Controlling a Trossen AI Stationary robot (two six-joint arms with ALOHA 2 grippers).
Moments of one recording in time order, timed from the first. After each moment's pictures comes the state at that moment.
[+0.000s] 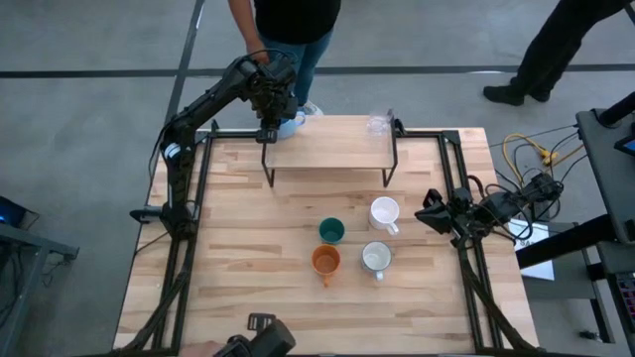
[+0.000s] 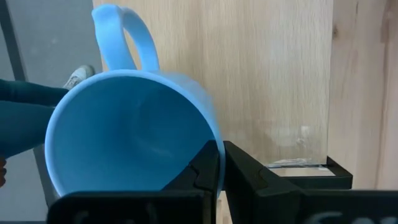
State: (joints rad) left arm 0.70 1.96 2.22 -1.57 0.02 0.77; right arm 0.45 0.00 0.01 0.30 0.37 0.46
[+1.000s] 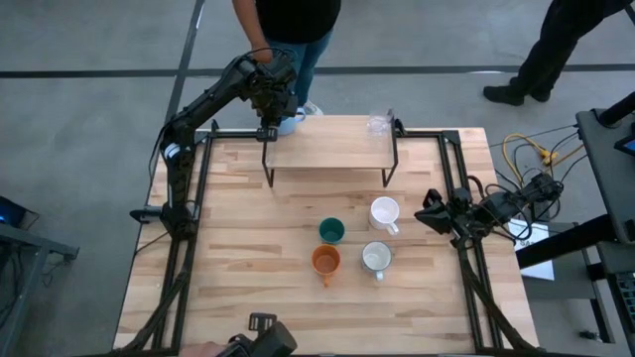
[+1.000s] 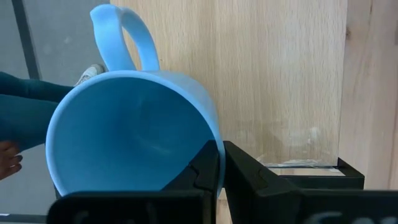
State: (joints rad) left arm 0.70 1.96 2.23 -1.55 -0.01 0.76; right arm 0.45 0.00 0.01 0.29 0.37 0.46
